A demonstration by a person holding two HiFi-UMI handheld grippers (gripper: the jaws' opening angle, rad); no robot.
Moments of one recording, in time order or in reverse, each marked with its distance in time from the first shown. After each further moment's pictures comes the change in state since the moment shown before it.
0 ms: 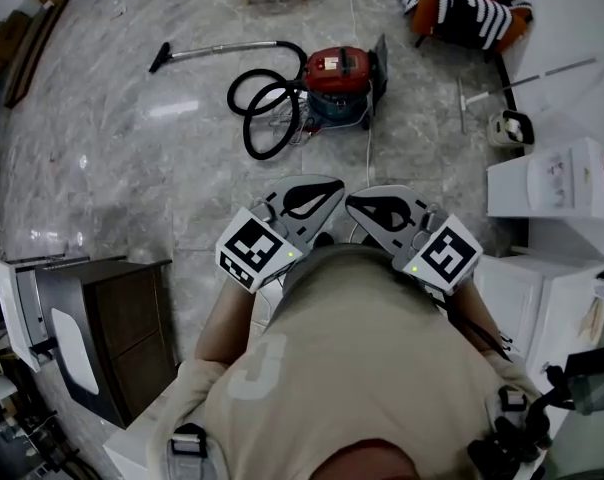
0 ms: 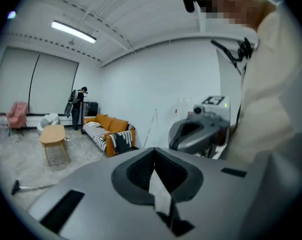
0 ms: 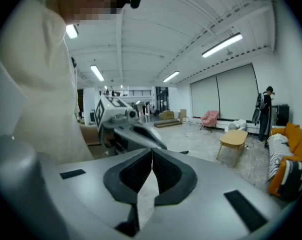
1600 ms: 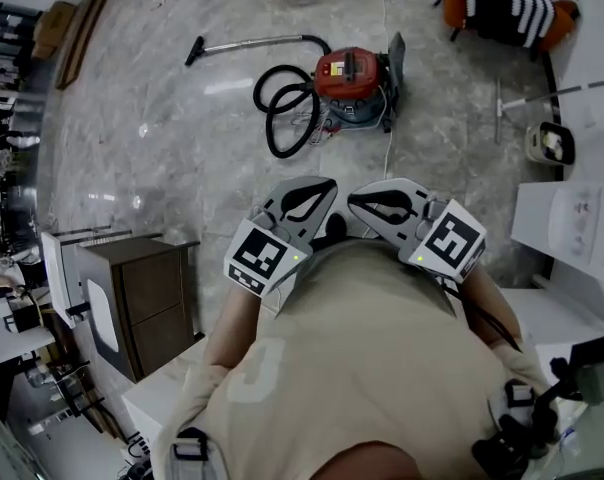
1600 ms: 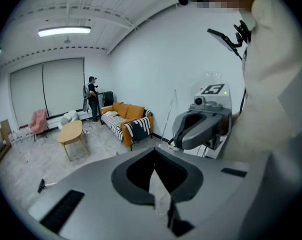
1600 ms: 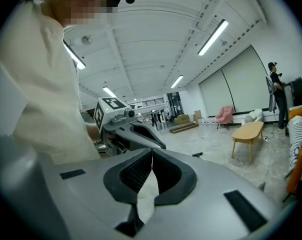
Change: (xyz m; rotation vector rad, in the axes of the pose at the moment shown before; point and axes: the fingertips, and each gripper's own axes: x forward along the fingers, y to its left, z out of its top) left arm 0.193 0.034 0.030 0.044 0.250 0.264; right arm -0.118 -0.174 -0.045 0.088 -0.090 0.241
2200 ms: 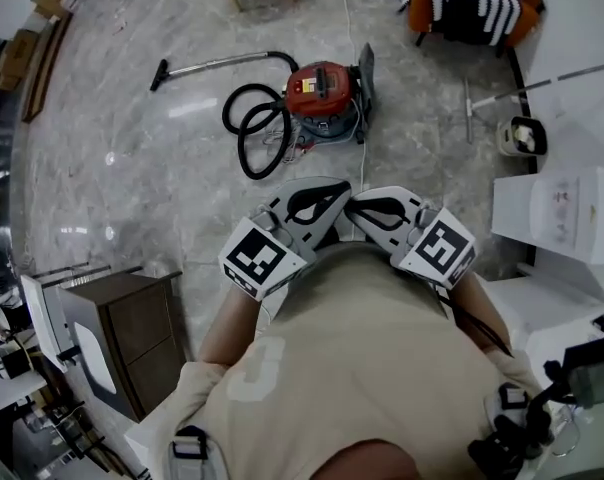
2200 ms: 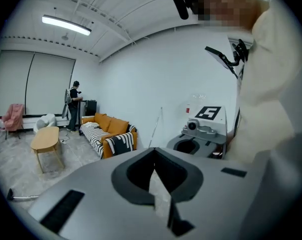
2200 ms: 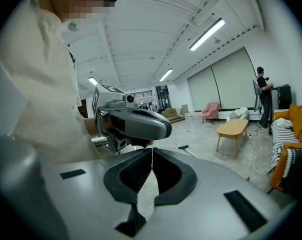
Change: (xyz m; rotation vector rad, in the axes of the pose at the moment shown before) left arm 0.016 0.018 0.044 -0.027 -0.208 -0.235; right arm 0.024 -0.035 -0.007 0.014 0.103 -0.157
